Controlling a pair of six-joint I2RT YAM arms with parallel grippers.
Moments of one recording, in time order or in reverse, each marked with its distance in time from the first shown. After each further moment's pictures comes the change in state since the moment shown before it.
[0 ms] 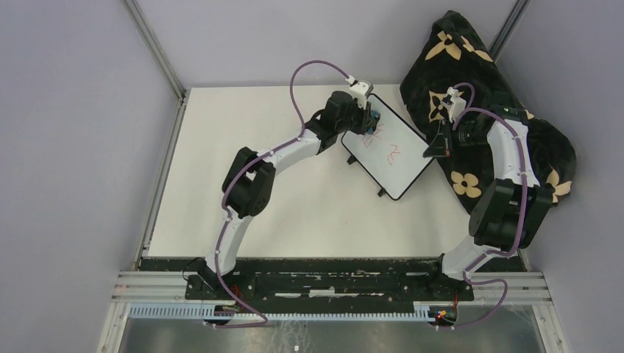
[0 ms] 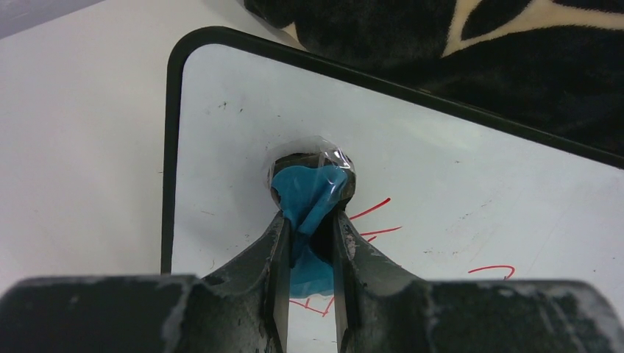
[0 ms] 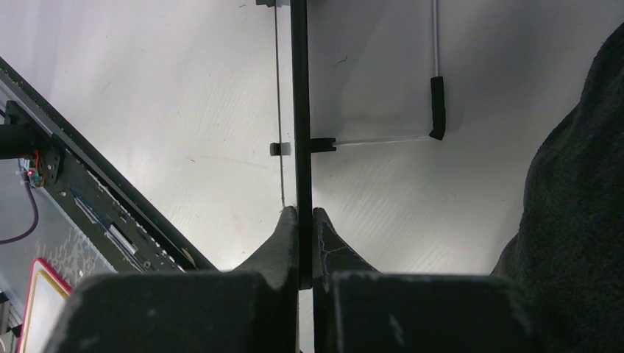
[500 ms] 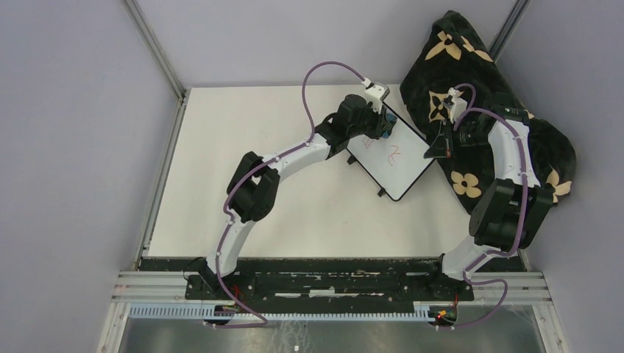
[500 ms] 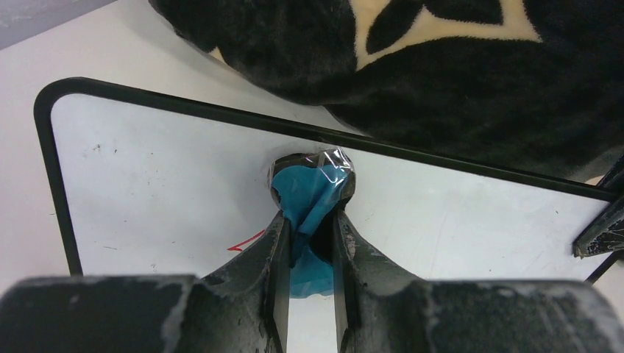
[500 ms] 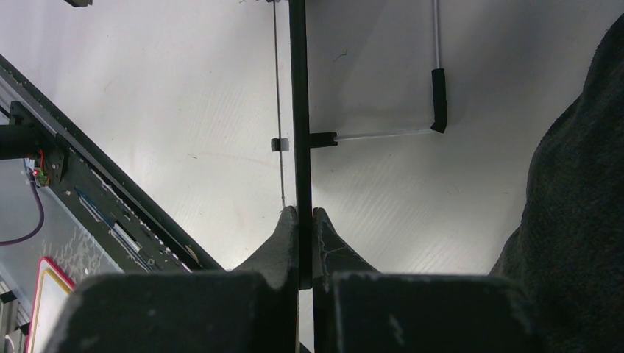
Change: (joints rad) left arm -0.081 0.003 0.050 -0.003 -0.002 -0.009; right arm -0.006 0.000 0.000 -0.016 -0.001 0.002
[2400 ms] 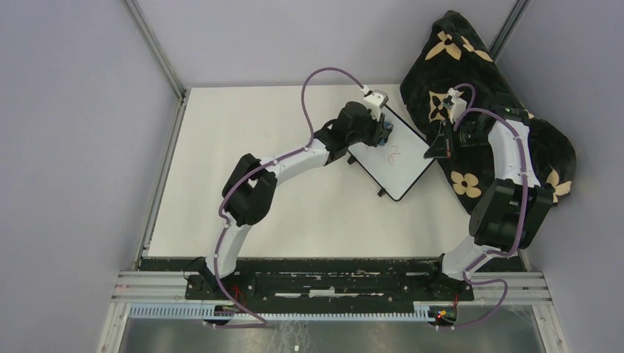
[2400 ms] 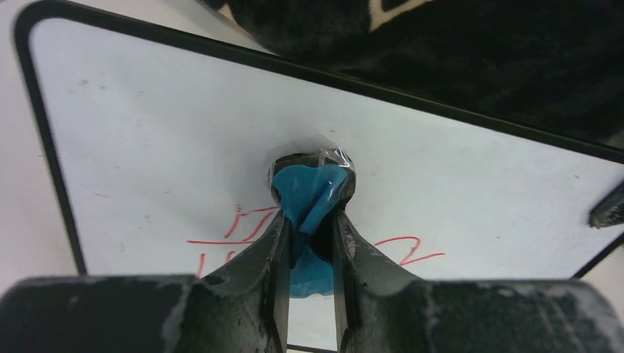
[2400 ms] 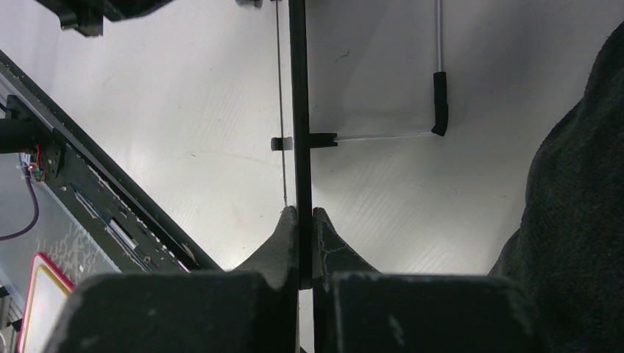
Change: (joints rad) left arm -0.028 -0.066 -0.111 -0.012 -0.081 0.003; right arm -0.004 0.000 0.000 -0.007 -0.015 -0.022
